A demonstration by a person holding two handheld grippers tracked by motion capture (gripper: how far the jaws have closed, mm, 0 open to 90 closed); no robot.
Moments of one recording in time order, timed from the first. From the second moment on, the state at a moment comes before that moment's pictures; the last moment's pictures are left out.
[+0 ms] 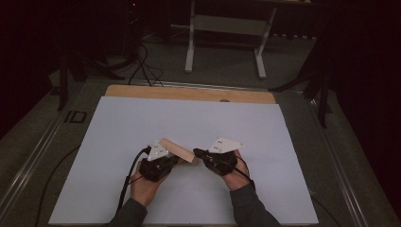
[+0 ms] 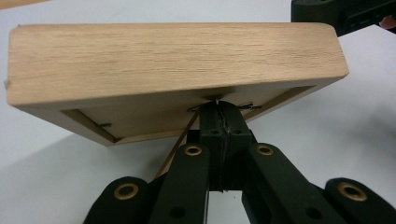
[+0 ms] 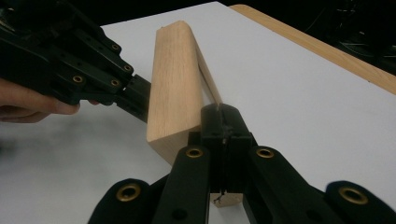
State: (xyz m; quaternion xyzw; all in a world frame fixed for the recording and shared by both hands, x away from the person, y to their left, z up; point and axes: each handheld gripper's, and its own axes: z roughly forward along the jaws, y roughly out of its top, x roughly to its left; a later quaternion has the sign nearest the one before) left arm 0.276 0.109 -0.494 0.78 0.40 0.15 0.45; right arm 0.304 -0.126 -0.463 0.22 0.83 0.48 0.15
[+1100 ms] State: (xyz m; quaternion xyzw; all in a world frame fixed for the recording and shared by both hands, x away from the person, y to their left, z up) left arm 0.277 0.105 -0.497 0.79 0.40 0.14 0.45; right arm 0.305 -0.125 -0.470 0.22 0.85 0.46 0.15
